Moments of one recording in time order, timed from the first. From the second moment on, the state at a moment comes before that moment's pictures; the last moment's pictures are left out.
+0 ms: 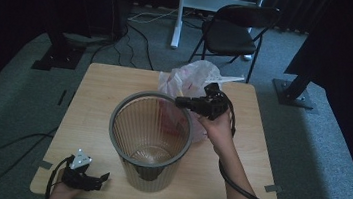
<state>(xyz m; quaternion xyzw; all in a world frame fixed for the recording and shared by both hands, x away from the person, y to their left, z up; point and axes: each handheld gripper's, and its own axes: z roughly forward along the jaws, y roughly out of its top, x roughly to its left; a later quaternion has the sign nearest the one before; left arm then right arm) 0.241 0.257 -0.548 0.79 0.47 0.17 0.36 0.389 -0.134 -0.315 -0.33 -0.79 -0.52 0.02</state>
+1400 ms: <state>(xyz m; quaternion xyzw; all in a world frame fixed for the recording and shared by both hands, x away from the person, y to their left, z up) 0.241 0.257 -0.549 0.79 0.47 0.17 0.36 0.376 -0.138 -0.312 -0.31 -0.80 -0.52 0.00</state>
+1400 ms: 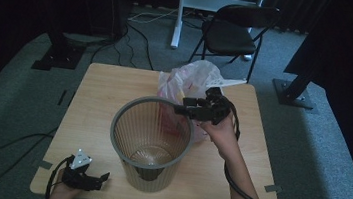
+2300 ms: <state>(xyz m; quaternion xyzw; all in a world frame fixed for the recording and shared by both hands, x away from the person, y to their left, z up) 0.241 0.256 -0.549 0.79 0.47 0.18 0.36 0.341 -0.179 -0.317 -0.30 -0.77 -0.55 -0.07</state>
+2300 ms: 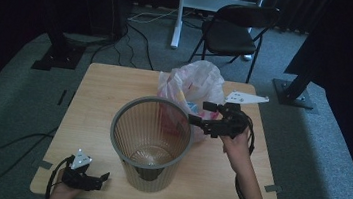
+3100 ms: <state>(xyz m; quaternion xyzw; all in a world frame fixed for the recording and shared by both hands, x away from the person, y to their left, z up) 0.241 0.257 -0.549 0.79 0.47 0.18 0.36 0.320 -0.222 -0.348 -0.35 -0.75 -0.55 -0.09</state>
